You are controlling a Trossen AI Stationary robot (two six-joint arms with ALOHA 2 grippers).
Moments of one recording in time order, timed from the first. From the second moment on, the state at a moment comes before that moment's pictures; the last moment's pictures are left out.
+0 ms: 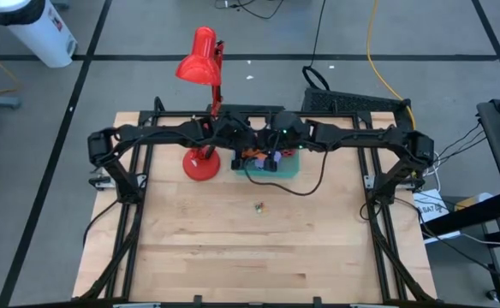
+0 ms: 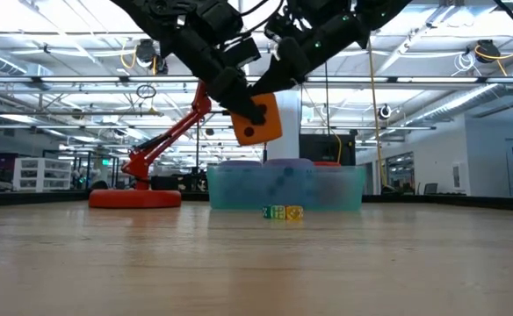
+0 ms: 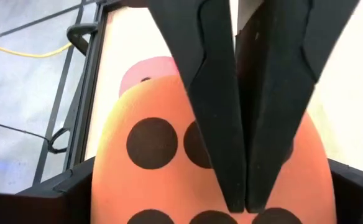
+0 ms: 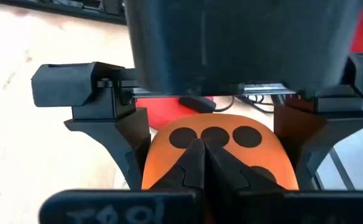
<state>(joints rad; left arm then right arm) 0.33 1.68 1.23 -0.20 0.12 0.49 -0.31 1.64 1.07 -0.20 -0.06 -0.35</state>
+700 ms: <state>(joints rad) 0.32 1.59 1.25 -0.19 0.13 0.48 -0.30 1.66 0.99 -0.24 -0.03 -0.25</state>
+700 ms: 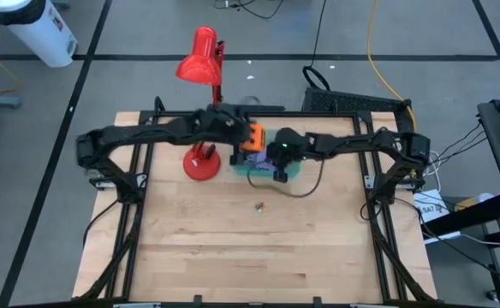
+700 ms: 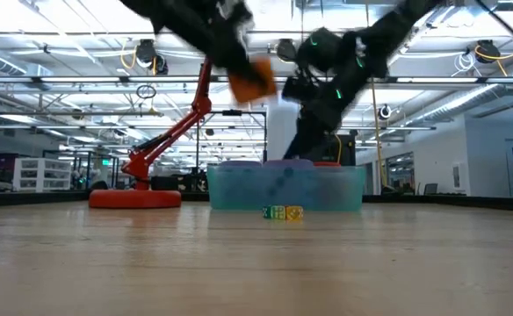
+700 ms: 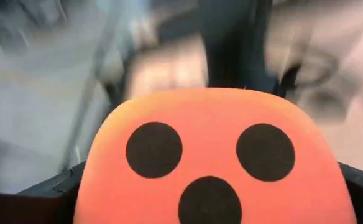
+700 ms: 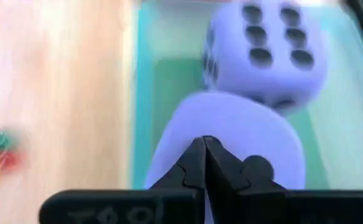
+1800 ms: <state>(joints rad) 0.38 1.60 1.25 -0.28 0.31 0.28 -0.25 1.49 0.97 -0.12 -0.02 -0.26</state>
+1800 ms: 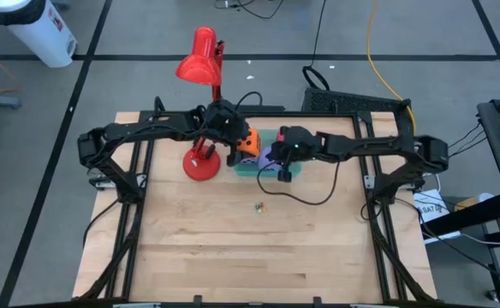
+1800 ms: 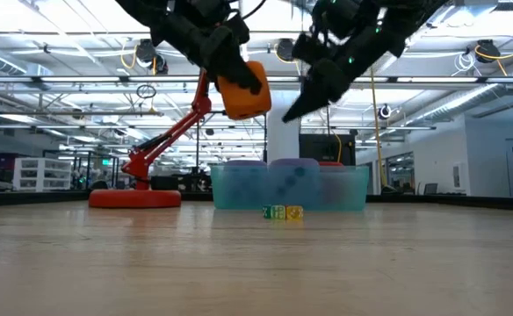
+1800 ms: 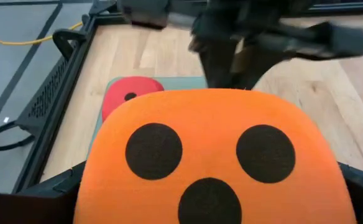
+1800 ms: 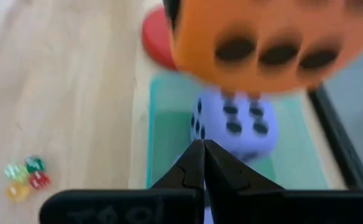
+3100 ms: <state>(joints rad) 0.32 1.67 1.25 -0.18 0.33 0.30 -0.24 1.47 0.97 0.01 0.10 -0.30</state>
